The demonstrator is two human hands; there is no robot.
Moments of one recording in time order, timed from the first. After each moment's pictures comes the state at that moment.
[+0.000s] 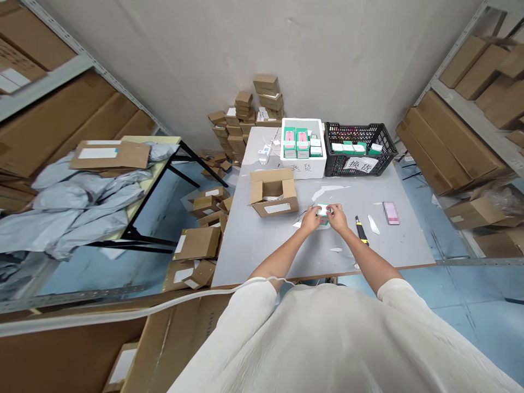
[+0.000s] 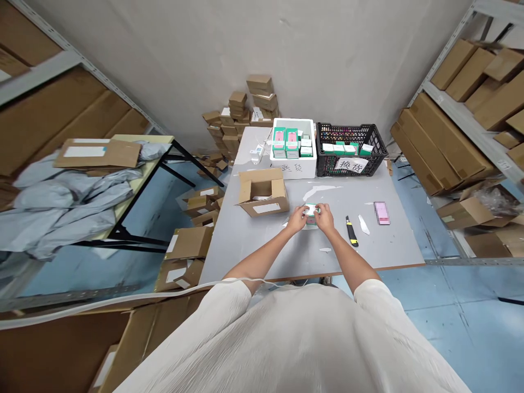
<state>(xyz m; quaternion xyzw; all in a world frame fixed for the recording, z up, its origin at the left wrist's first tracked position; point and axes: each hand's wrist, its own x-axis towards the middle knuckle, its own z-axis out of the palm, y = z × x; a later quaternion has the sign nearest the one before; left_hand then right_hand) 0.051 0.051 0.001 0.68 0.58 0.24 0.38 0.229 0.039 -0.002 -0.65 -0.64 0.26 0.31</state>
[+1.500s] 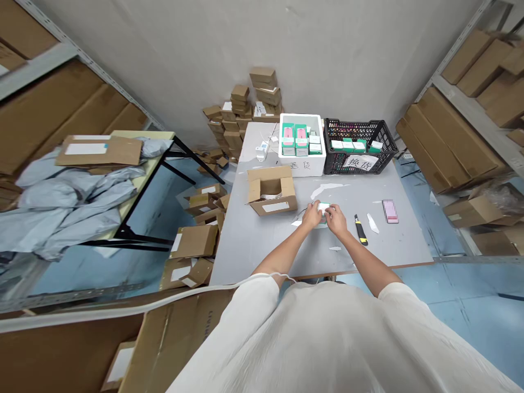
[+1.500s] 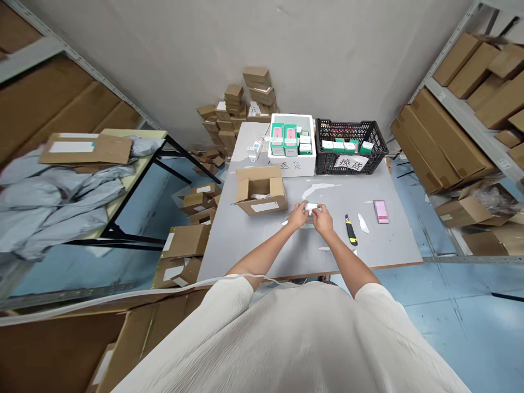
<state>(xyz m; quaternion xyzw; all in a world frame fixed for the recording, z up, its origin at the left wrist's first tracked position) 0.065 0.058 0.025 0.66 0.64 0.15 0.38 0.220 0.018 0.013 -0.66 -0.69 0.18 0.22</state>
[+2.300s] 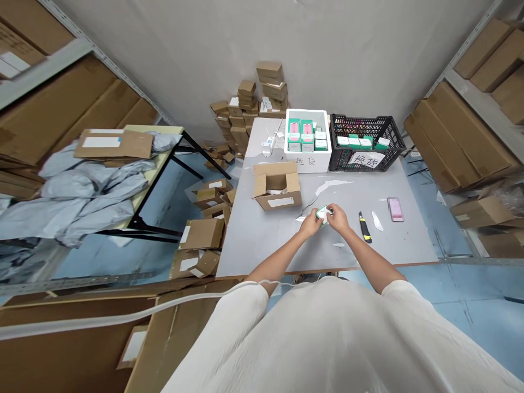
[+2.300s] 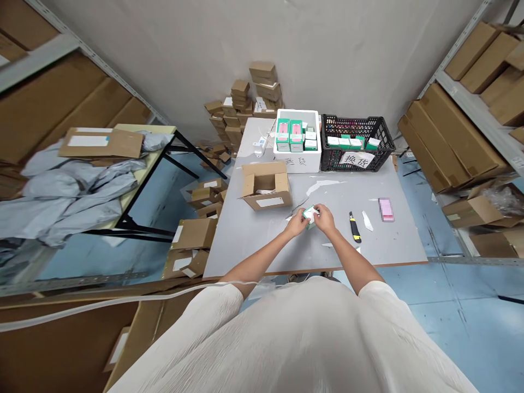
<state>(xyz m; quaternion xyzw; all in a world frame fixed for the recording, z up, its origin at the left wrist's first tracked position) 0.035 0.009 0.021 0.64 0.61 0.16 0.43 0.216 0.018 0.006 -0.62 -0.69 0.24 0.27</state>
